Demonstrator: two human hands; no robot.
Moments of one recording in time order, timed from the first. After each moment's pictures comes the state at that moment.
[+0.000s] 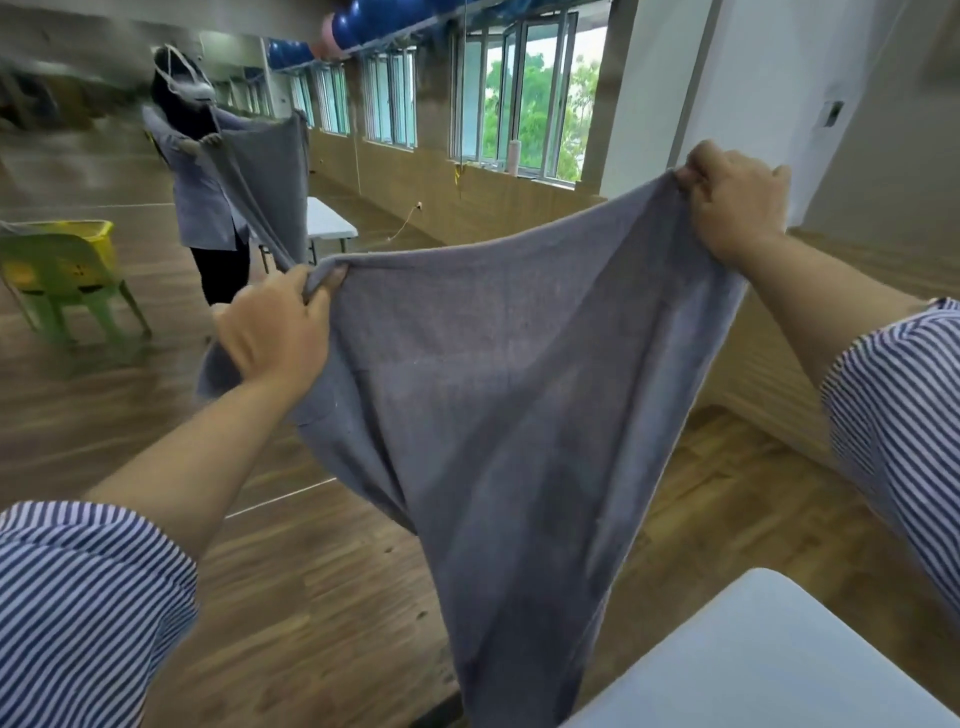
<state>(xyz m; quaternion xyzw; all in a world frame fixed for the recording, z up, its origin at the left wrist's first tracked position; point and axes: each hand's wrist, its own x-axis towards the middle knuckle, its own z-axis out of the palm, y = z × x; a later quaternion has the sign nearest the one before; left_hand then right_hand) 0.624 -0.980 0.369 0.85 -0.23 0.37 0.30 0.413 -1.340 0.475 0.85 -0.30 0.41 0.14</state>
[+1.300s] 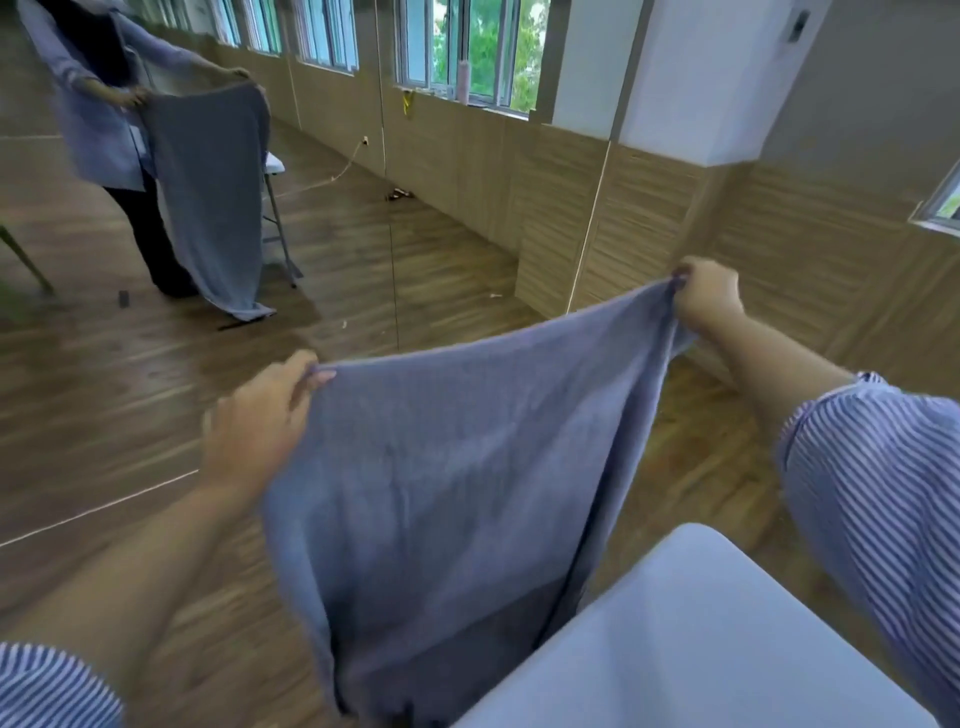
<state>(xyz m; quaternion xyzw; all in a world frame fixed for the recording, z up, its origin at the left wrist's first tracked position) 0.569 -1.068 0.220 0.89 -0.34 0.15 0.26 0.347 -1.472 0.309 0.87 -0.42 0.26 -0.04</state>
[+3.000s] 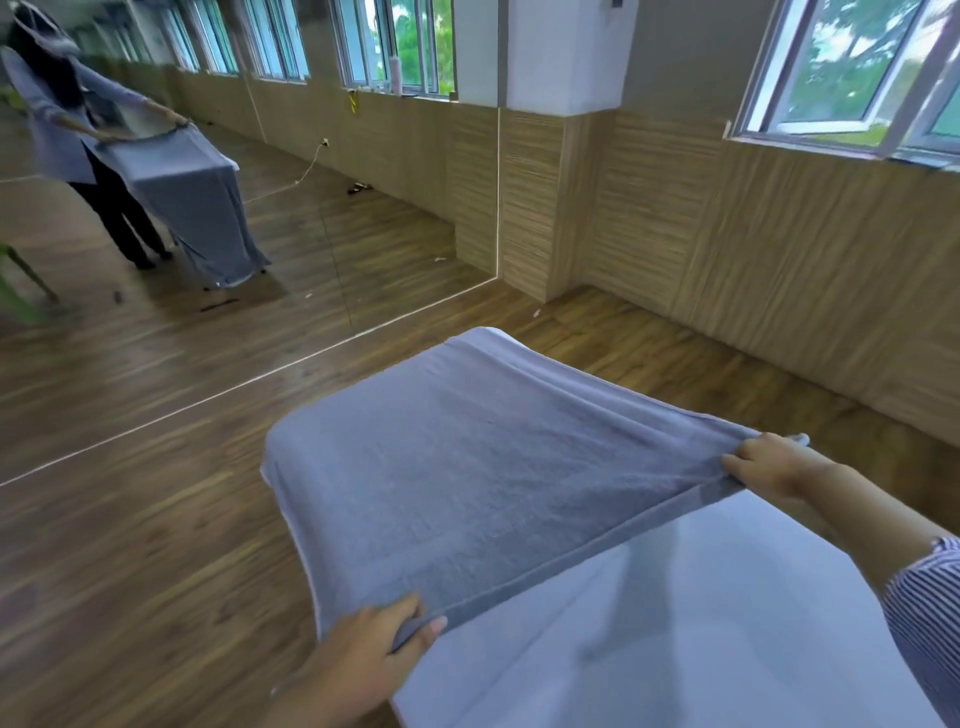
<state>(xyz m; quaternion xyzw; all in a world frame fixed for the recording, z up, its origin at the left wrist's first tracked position) -0.127 -0.870 0.094 0.81 -0.53 -0.17 0.21 -0.405 -1.283 0.160 0.94 -0.25 -0.20 0.14</state>
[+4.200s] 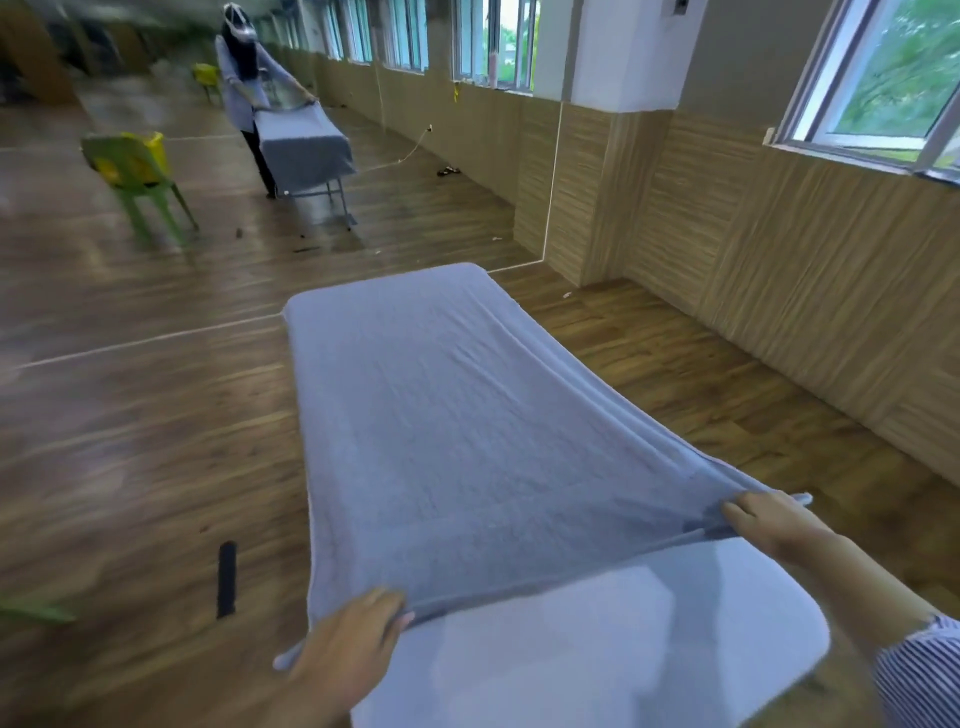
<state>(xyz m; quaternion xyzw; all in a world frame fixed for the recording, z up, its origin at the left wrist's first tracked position) -0.599 -0.807 0.036 0.87 -0.44 -0.07 0.21 -0.815 -1.269 0.105 0.98 -0.12 -0.11 0.13</state>
